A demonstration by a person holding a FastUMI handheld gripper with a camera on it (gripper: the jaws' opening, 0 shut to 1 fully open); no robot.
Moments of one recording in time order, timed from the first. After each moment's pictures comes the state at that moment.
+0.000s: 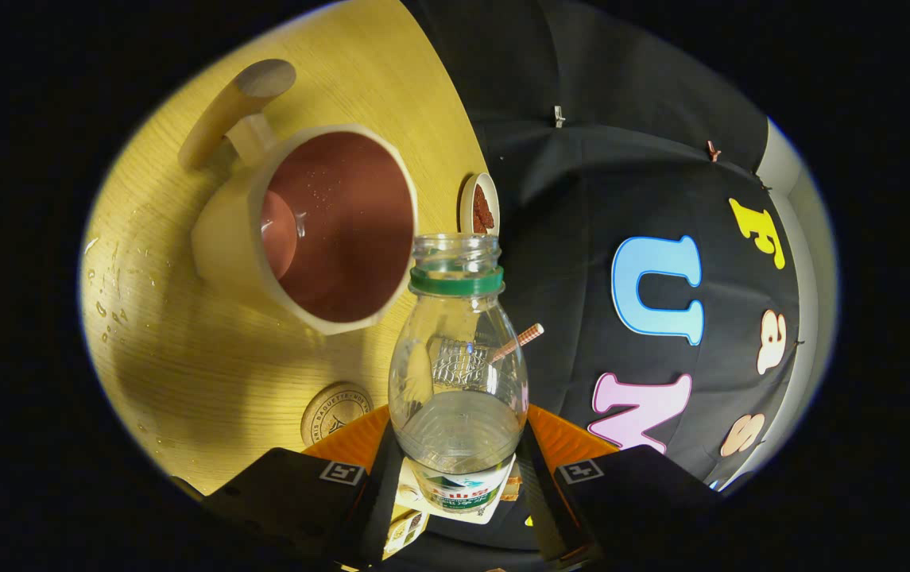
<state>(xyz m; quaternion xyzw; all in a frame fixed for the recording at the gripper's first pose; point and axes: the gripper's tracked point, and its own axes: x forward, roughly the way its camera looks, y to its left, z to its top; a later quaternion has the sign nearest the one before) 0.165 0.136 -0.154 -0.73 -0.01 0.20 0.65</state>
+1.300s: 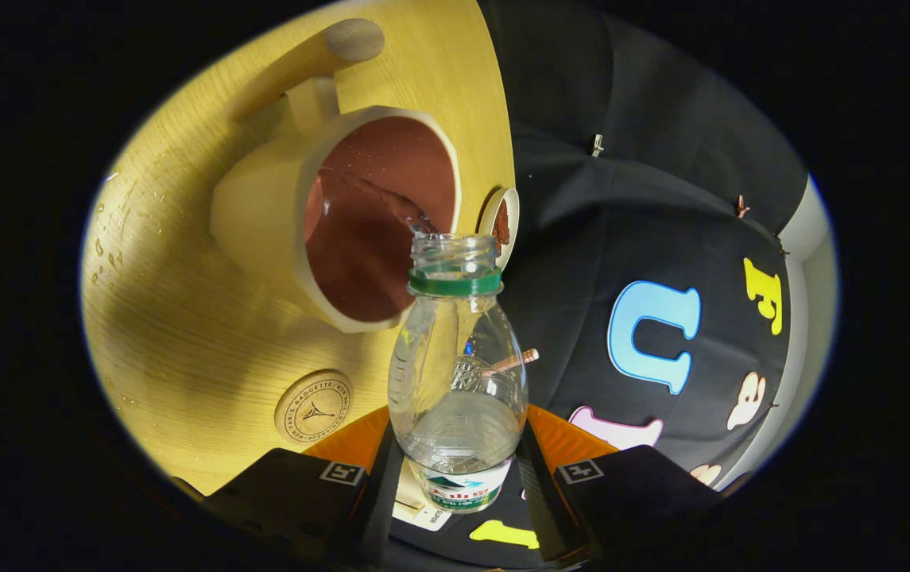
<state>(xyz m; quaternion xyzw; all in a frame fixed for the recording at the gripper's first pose) 0.178 0.142 -0.152 -0.79 -0.05 0.22 0.57</state>
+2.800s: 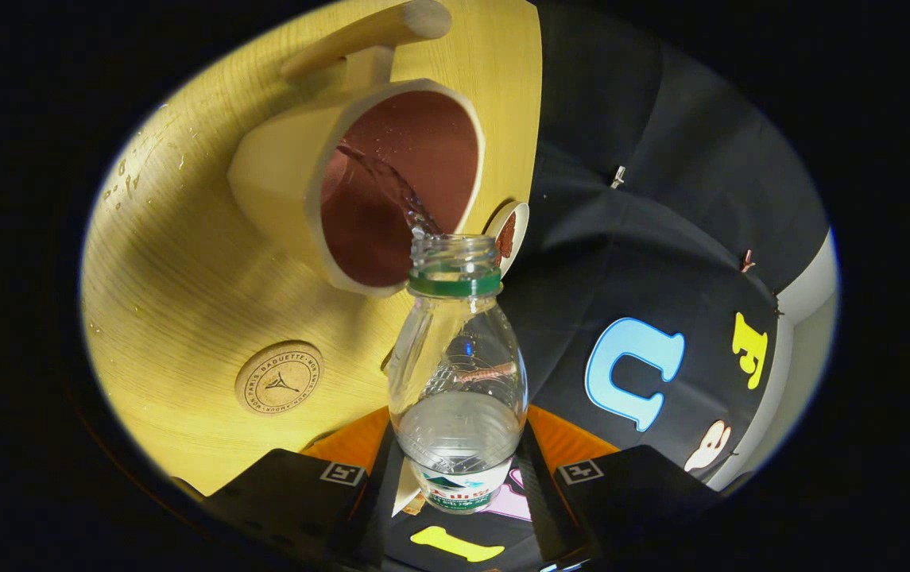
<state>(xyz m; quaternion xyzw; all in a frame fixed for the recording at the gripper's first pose) 0.188 0.145 -0.138 -0.84 -0.10 0.22 0.49</state>
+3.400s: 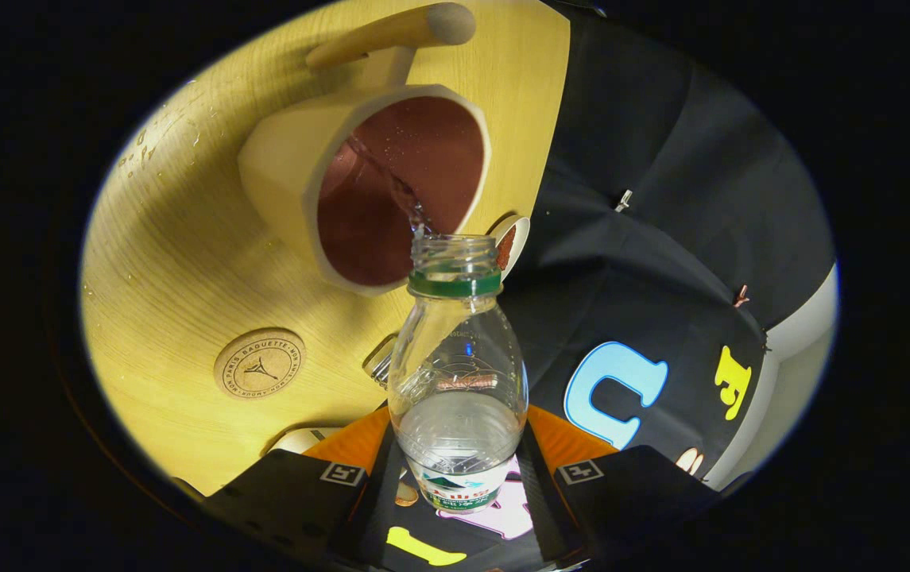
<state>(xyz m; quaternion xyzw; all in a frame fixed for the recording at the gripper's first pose) 0.188 0.155 -0.130 -0.86 -0.12 0.22 0.44</state>
